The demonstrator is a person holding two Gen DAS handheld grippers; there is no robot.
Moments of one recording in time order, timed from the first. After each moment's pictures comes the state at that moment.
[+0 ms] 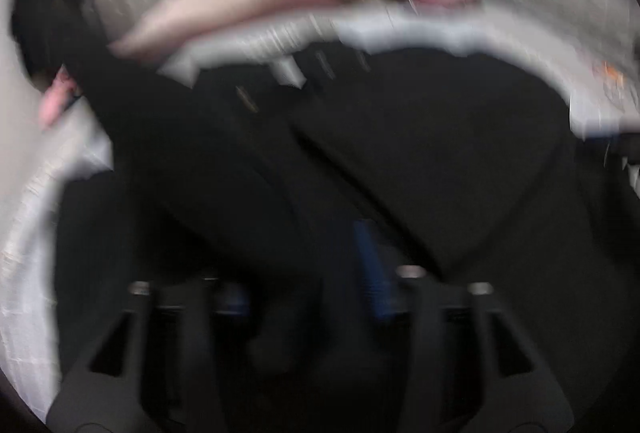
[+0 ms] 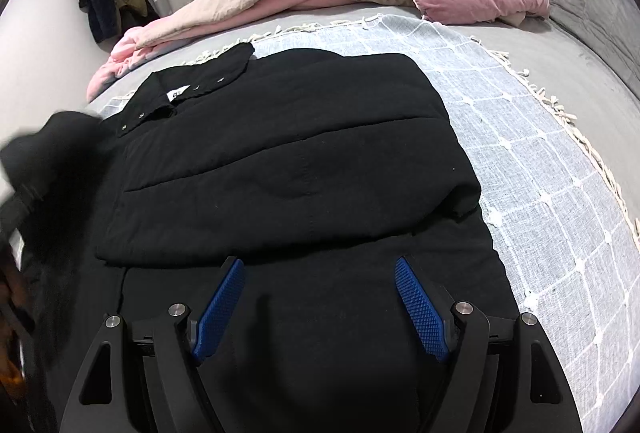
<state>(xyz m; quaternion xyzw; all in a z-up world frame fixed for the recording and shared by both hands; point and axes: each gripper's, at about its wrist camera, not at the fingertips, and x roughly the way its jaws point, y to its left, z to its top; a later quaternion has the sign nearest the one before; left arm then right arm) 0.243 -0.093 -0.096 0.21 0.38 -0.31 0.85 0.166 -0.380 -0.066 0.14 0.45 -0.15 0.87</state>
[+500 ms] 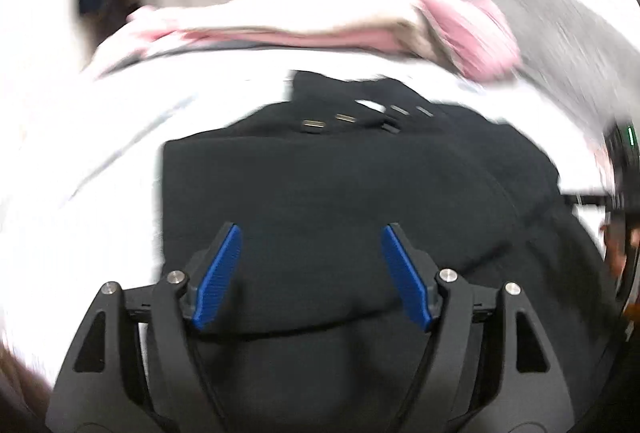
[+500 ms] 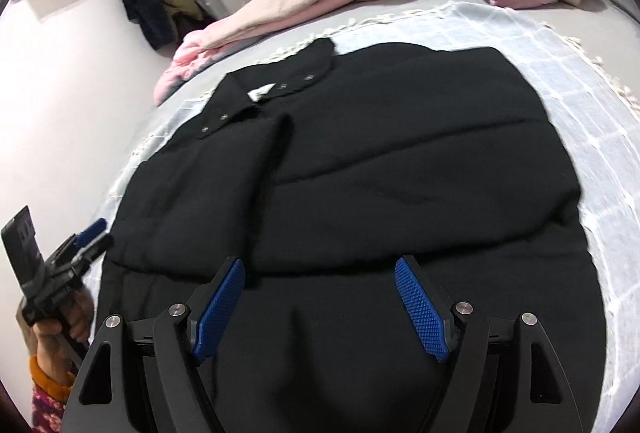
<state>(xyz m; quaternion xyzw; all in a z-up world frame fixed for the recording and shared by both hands) 0.258 0.060 -0.022 0.02 0.36 -0.25 0.90 0.201 -0.345 -0.050 0.21 0.44 0.00 0.87</state>
